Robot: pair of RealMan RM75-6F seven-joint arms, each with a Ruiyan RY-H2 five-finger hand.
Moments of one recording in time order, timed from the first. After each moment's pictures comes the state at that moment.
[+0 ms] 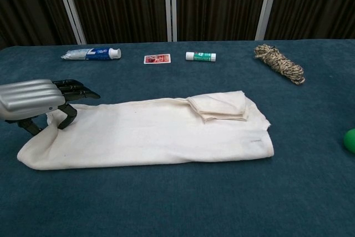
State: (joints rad) left arm -0.68 -1.75 0.26 -0.40 1.83 1.22 -0.41; right arm 0.23 -1.23 0.17 -1.55 -1.50 1.54 -0.08
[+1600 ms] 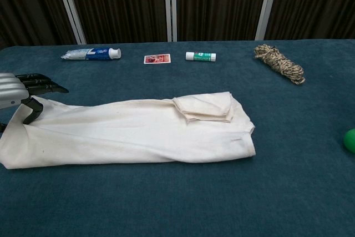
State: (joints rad) left arm -0.60 -1.65 0.28 -0.39 1.82 1.26 -0.45; right arm 0.23 -1.24 0.16 -1.56 -1.52 1.53 -0.10
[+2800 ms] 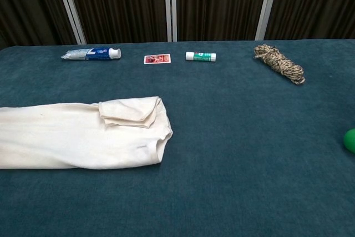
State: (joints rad) left arm -0.44 -1.57 0.26 -0.23 1.76 1.21 -0.50; right arm 0.22 -1.23 0.17 -1.57 -1.52 1.54 -0.08
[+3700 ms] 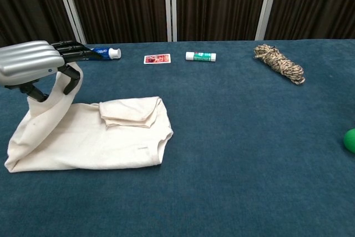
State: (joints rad) left arm -0.73 -1.64 0.15 -0.61 1.78 1.28 -0.29; right arm 0.21 -1.20 0.18 -1.58 -1.50 1.53 -0.03
